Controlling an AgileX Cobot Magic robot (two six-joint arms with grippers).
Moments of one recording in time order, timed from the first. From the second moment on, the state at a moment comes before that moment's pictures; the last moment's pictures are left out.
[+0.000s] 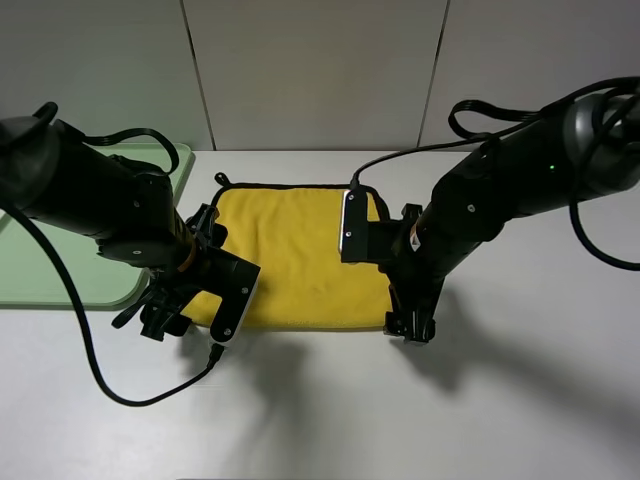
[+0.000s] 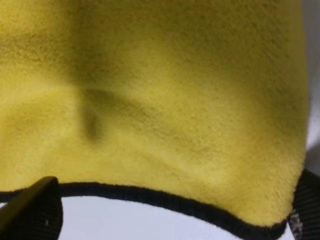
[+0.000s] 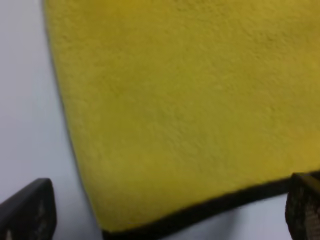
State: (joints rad) left arm -0.66 1.90 -0.79 0.85 0.27 0.49; right arm 0.63 1.87 -0.86 -0.16 0.31 -0.68
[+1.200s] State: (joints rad) left arm -0.66 1.93 -0.79 0.85 0.26 0.48; right arm 0.63 1.93 -0.87 -0.14 0.37 -0.52
